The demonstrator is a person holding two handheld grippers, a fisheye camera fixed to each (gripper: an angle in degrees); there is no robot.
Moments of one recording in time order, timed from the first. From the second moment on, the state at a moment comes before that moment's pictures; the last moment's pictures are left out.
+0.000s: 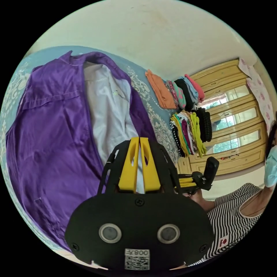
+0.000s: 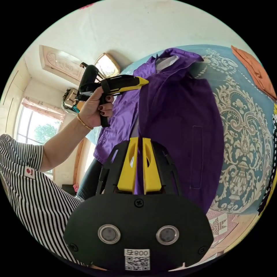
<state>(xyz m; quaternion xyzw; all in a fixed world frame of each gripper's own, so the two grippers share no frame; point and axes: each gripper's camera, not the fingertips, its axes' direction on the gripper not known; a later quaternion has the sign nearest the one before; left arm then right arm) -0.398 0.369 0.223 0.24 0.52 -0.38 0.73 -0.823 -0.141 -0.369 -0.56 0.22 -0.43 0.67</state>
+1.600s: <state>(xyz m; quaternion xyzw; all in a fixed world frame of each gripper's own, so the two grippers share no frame) -0.534 0.375 0.566 0.34 0.63 -0.50 0.49 -0.764 -0.099 -0.261 -0.62 0.26 -0.42 0.61</state>
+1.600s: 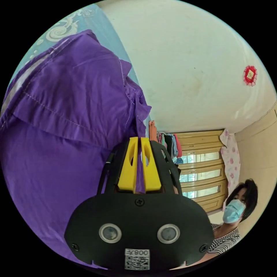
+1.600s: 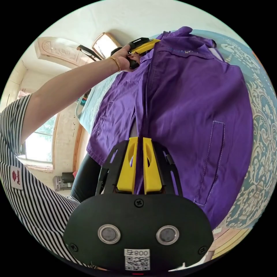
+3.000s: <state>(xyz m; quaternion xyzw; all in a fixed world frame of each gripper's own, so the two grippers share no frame) -0.464 0.515 0.518 0.37 0.66 -0.35 0.55 -0.869 -0.150 -0.223 -0.53 0.30 -0.50 0.61</state>
